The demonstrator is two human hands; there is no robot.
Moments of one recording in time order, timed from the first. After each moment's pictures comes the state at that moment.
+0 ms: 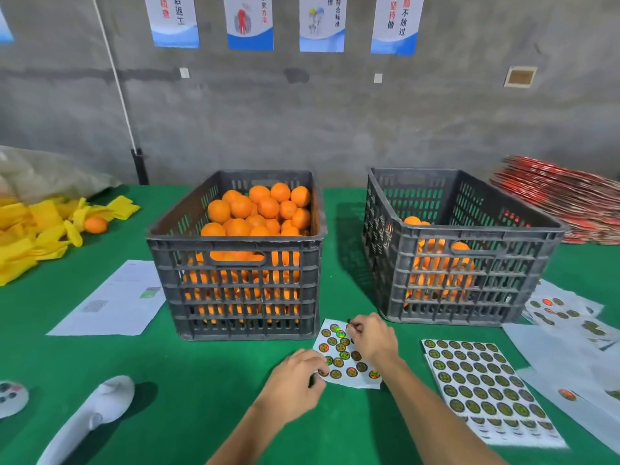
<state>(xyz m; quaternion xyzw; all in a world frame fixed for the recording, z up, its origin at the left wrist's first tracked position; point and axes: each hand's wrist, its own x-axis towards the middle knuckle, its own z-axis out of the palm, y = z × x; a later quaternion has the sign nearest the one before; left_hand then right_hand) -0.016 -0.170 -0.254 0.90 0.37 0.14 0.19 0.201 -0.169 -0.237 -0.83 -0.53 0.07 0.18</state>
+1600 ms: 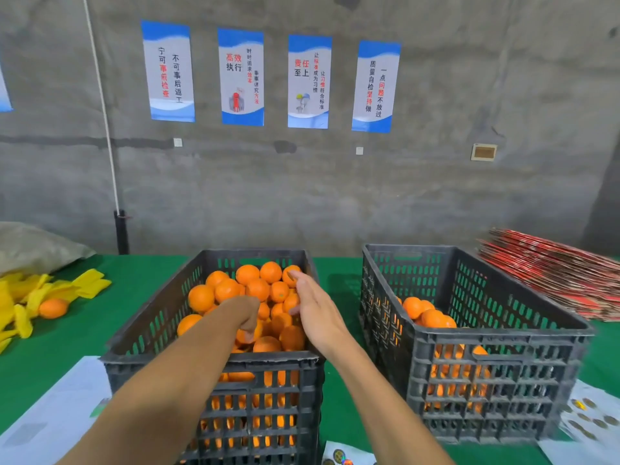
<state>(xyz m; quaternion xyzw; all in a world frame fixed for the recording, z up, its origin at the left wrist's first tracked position) 0.007 0.122 -0.039 0.81 0.57 -0.08 0.09 0.134 -0.040 -0.026 -0.63 -0.57 0.18 0.49</state>
